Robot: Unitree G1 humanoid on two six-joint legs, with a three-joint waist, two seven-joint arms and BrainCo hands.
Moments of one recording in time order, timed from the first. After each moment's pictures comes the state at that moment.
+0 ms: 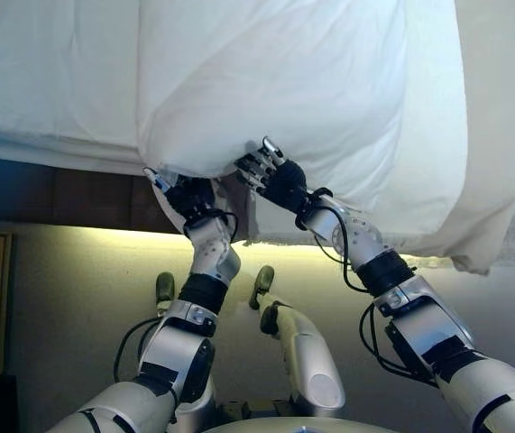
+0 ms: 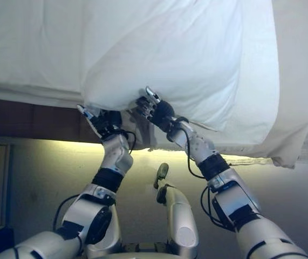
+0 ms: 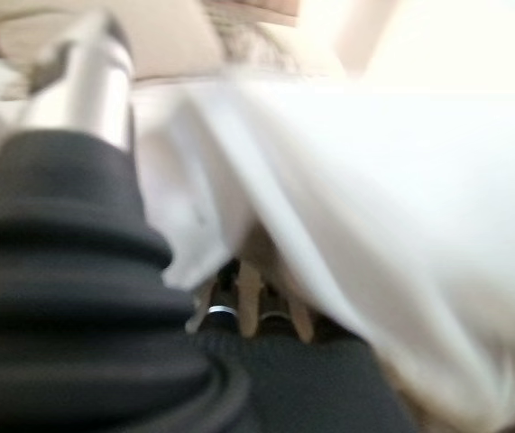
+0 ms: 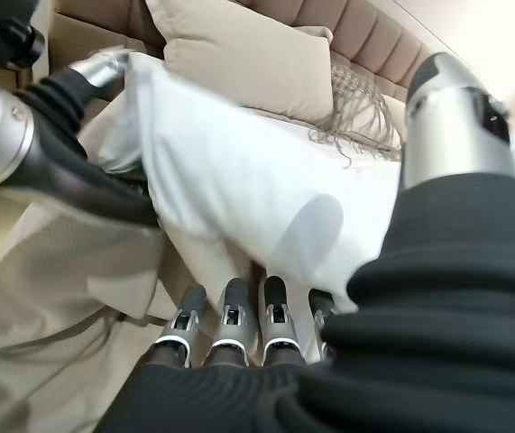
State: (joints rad) left arm -0.69 -0.03 -0.07 0.57 -1.98 -0.67 -0.15; right arm -0.80 -0.29 0.41 0.48 1.34 0.29 -0.04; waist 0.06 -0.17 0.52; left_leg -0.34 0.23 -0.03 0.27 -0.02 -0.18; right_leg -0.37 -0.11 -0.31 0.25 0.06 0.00
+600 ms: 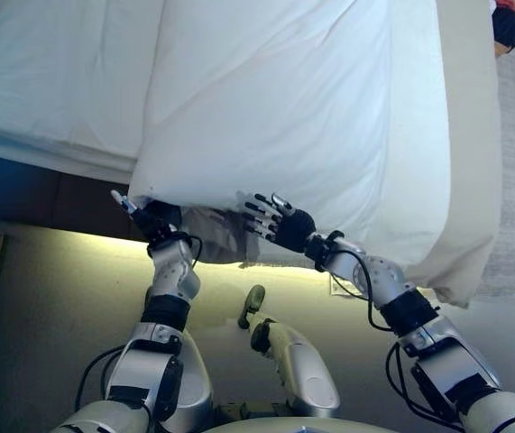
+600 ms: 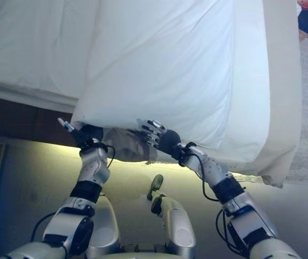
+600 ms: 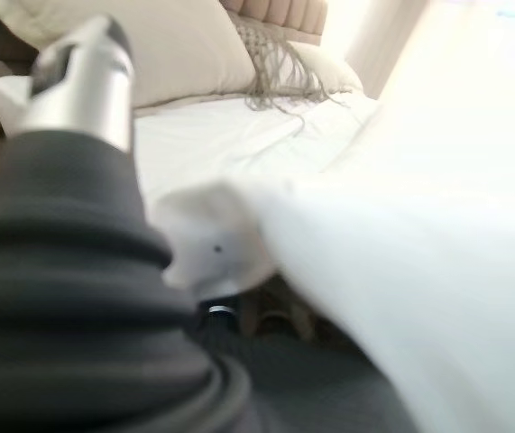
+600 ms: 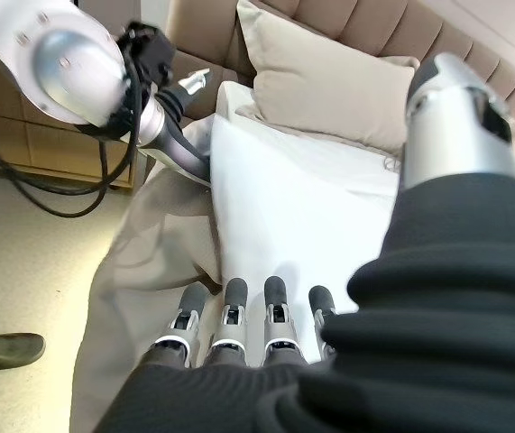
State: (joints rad) left arm -0.49 0.14 -0.01 0.56 -1.98 -0.45 -0.18; right arm -0.50 -0.41 0.42 0.23 1.29 0.44 0.15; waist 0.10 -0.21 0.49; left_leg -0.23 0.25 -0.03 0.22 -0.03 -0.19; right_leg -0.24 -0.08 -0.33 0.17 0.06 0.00
